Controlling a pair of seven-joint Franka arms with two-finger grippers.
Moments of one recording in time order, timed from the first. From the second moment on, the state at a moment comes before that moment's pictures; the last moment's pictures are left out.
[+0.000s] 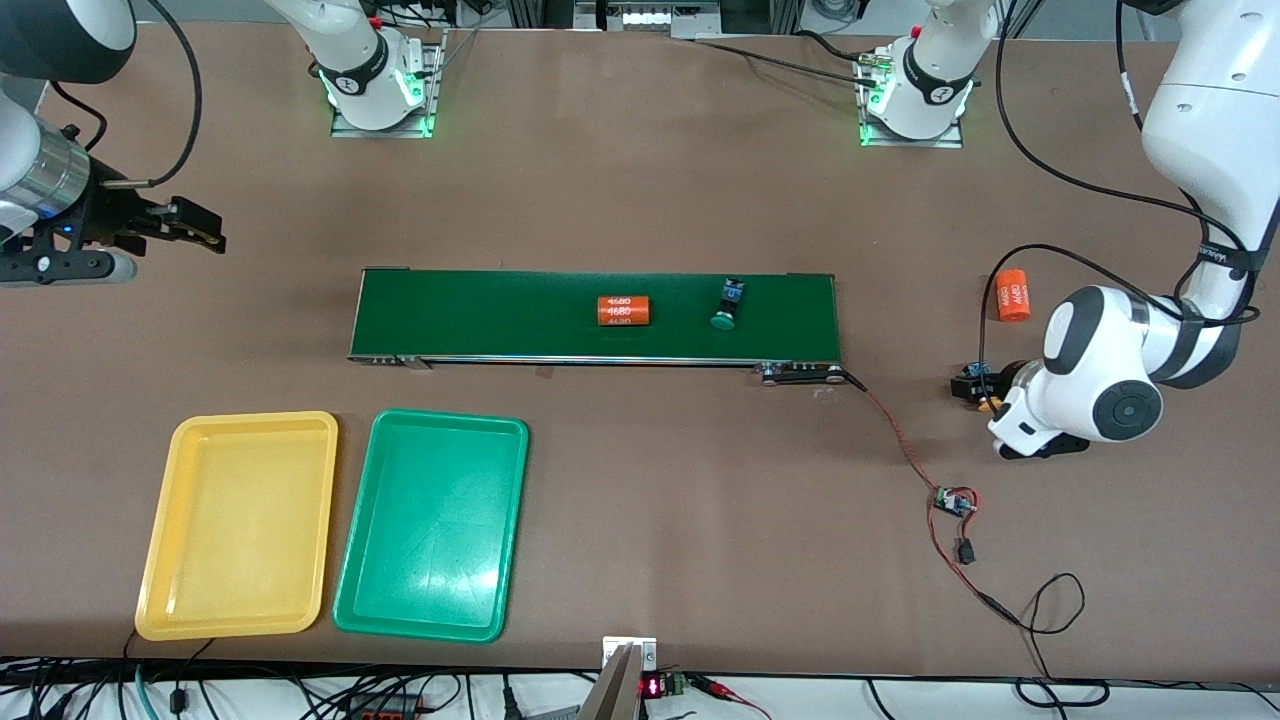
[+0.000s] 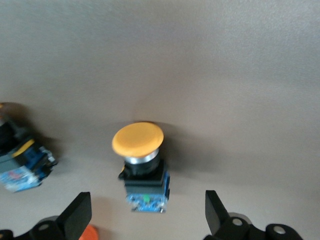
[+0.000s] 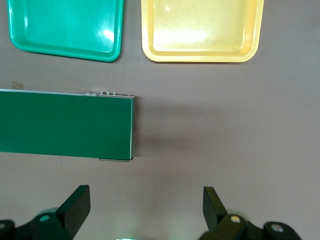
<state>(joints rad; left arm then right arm) 0.45 0.70 -0.47 -1.74 0.38 1.96 -0.34 0.01 -0.06 0.01 -1.84 -0.02 1.68 -0.04</state>
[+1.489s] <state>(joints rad) 0.34 0.64 -0.92 -1.75 0.40 1.76 -0.57 0.10 -0.11 0.46 -2.19 0.13 2.11 0.67</state>
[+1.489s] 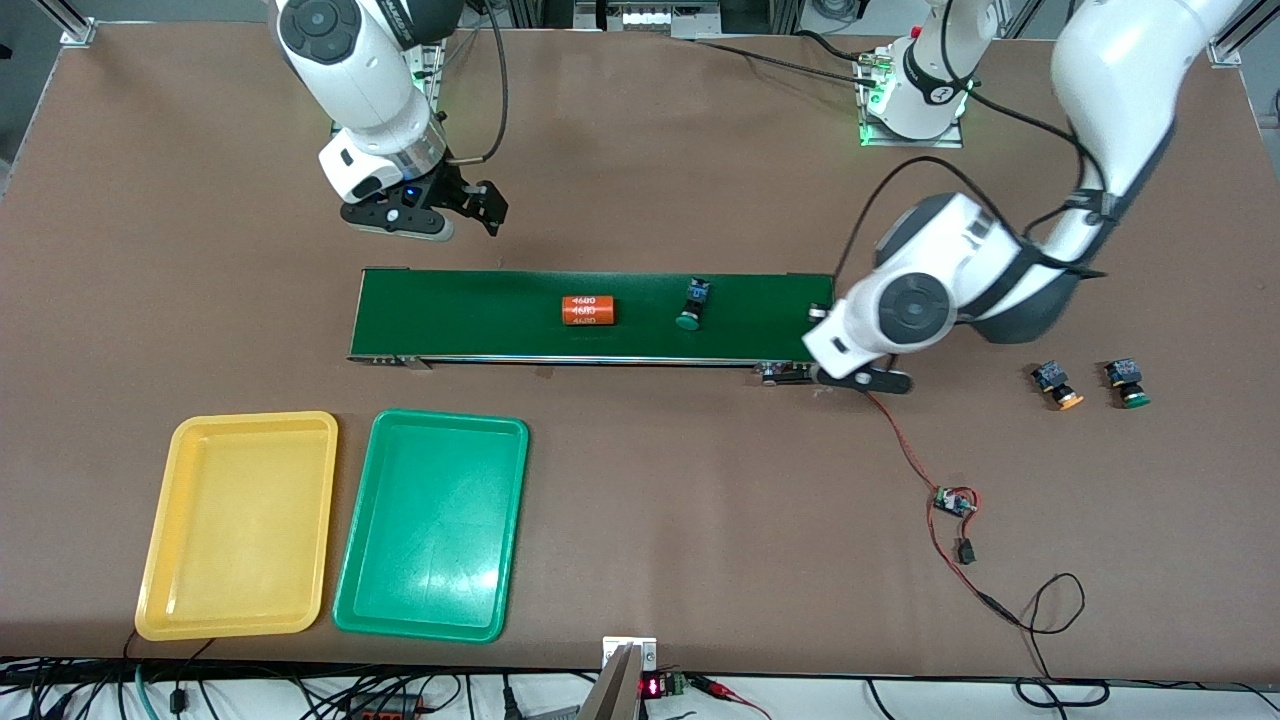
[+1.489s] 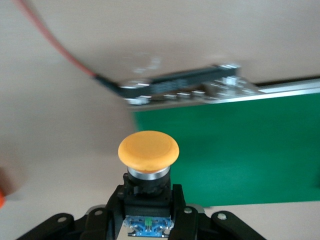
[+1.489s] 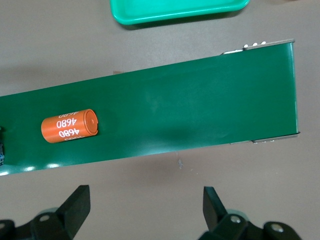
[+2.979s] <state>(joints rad) 0.29 0.62 -0.75 -1.48 0.36 1.51 -0.47 0.15 -0.01 0.49 -2.19 0.13 2.27 0.77</state>
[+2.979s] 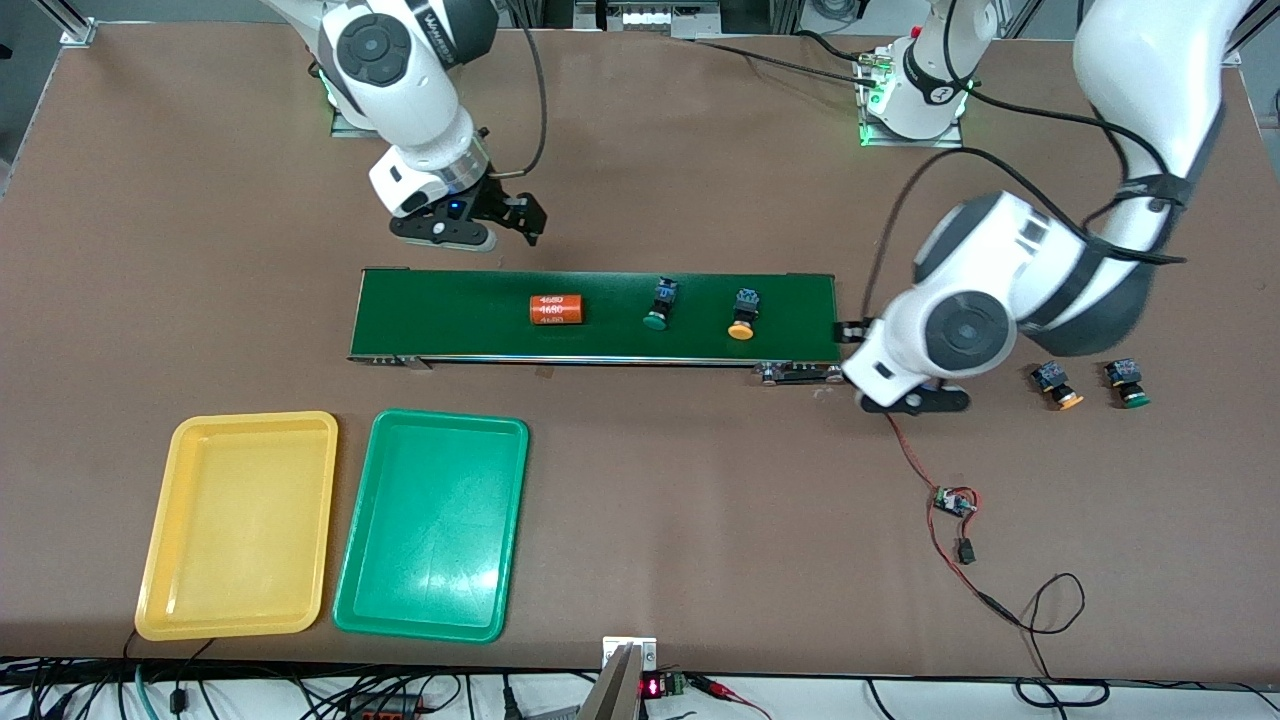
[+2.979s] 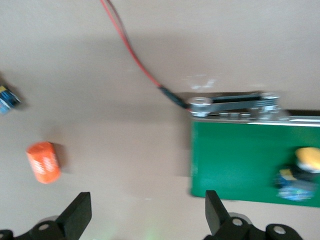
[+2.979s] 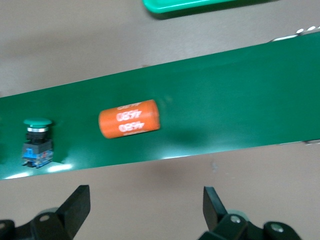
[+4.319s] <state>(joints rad) 0.18 0.29 -0.01 -2.32 0.23 2.20 0.10 0.31 0.30 0.47 -1.96 -0.20 2.27 1.01</state>
